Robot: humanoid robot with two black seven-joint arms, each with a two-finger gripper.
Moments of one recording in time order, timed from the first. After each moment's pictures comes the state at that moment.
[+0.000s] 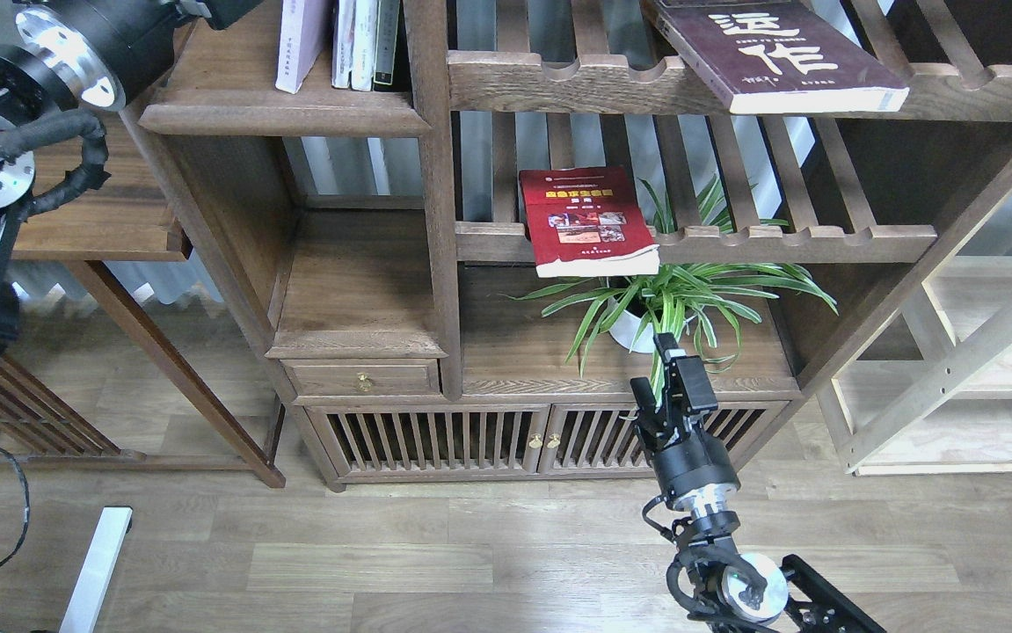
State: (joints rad) left arm -0.81 0.35 -1.29 -1.39 0.49 -0.01 0.43; right arm 0.03 0.01 1.07 1.02 0.35 0.58 0.18
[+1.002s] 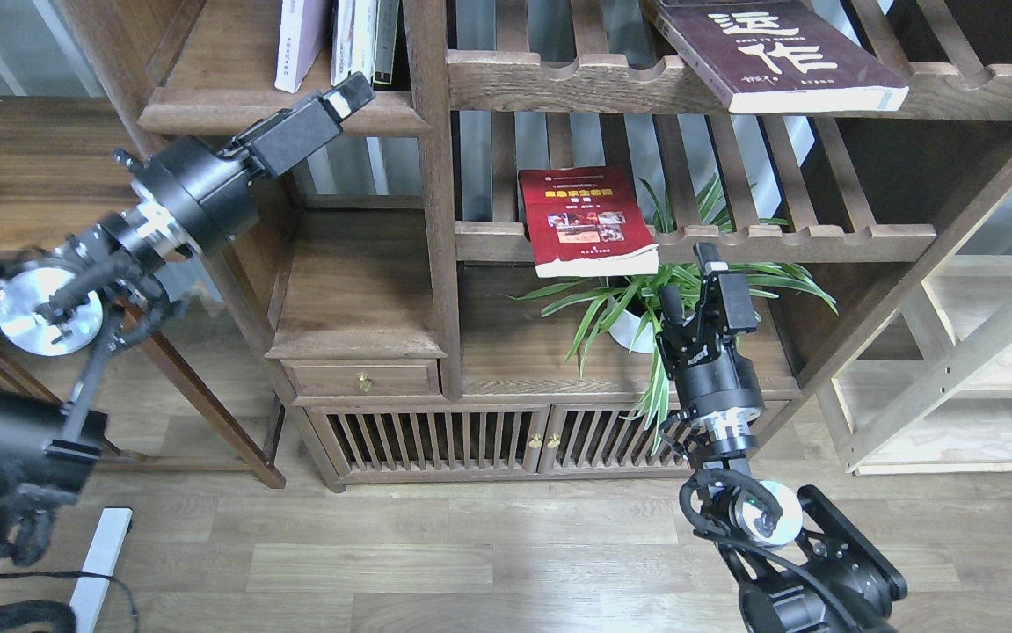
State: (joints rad) left arm -0.46 0.09 -1.43 -1.43 0.23 -0.28 0.49; right arm 0.14 0.02 1.19 1.13 0.36 0.58 0.15
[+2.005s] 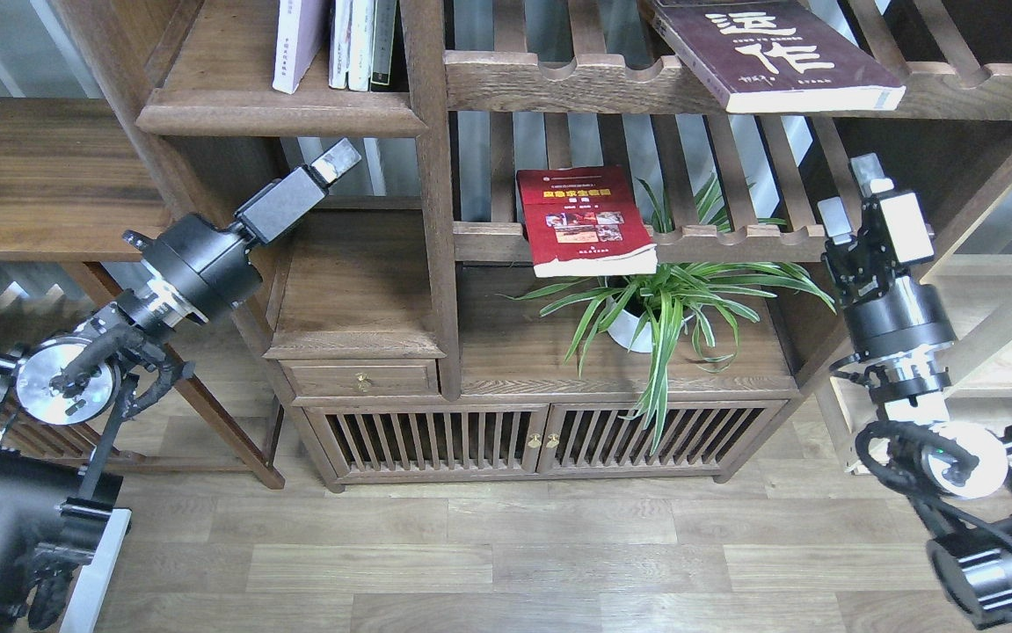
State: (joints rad) left arm -0.36 0.09 -1.43 -1.39 0.20 -0.37 0.49; right arm 0.14 -0.44 1.25 1.28 0.36 0.58 0.14
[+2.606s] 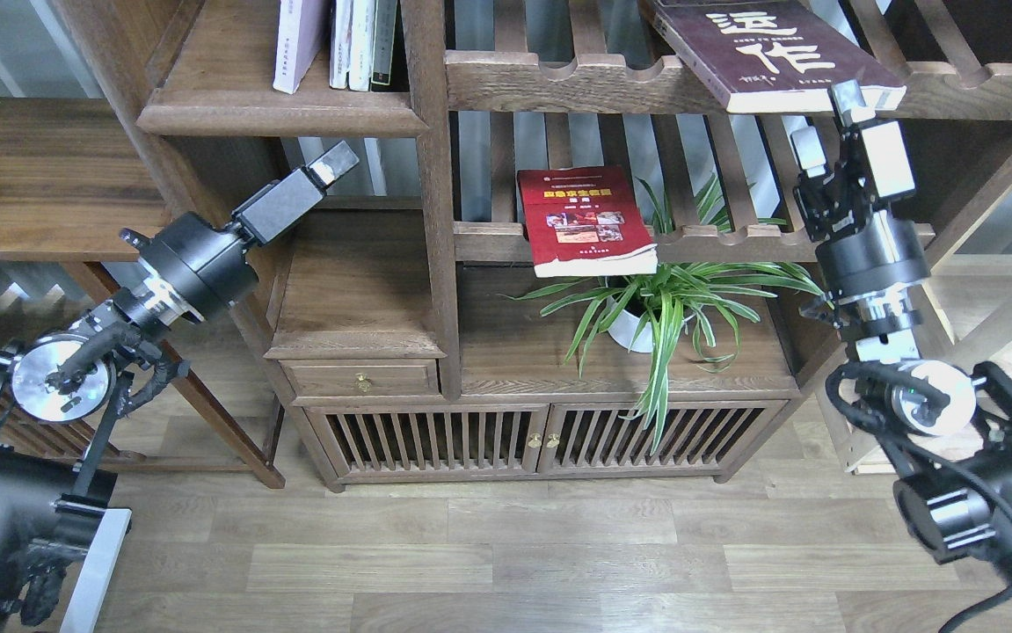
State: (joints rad) left arm -0.37 0.11 -1.42 -1.39 0.21 -0.38 0.49; right arm 0.31 -0.39 1.22 1.26 0.35 0.55 0.14
